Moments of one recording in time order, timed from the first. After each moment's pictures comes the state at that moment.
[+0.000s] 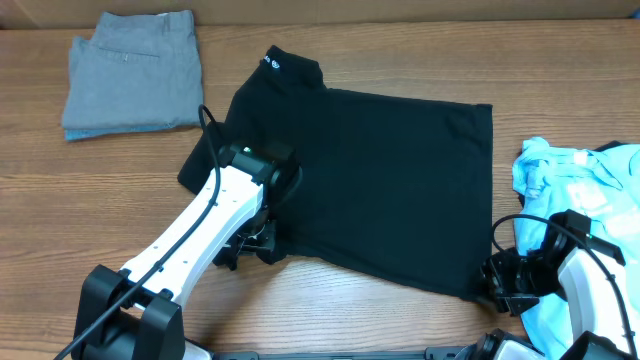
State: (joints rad) left arm -0.48 1.63 1.22 -1.46 -0.18 -0.47; right arm -0.47 1.27 0.59 -1.08 -0.35 0.66
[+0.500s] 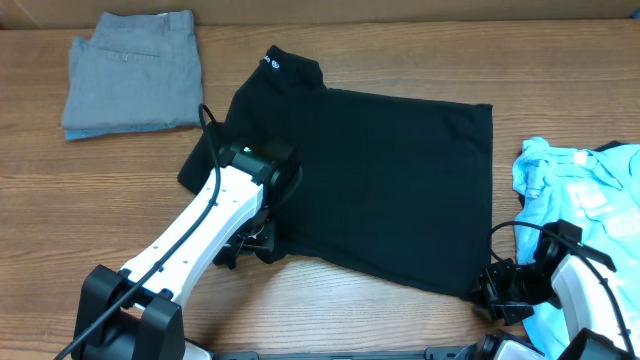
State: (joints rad) left arm -0.48 1.63 1.22 -1.46 -0.20 -0.47; right arm -0.47 1.27 0.51 -1.03 -0.32 0.73
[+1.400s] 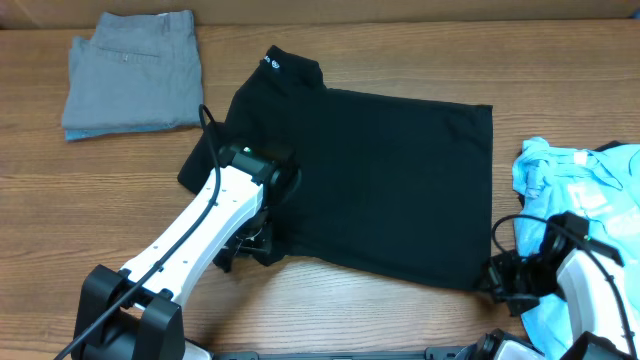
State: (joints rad) left arm -0.48 1.63 1.22 -1.50 -0.21 -0.47; right arm -0.47 1.27 0.60 -1.08 -0.33 0.70
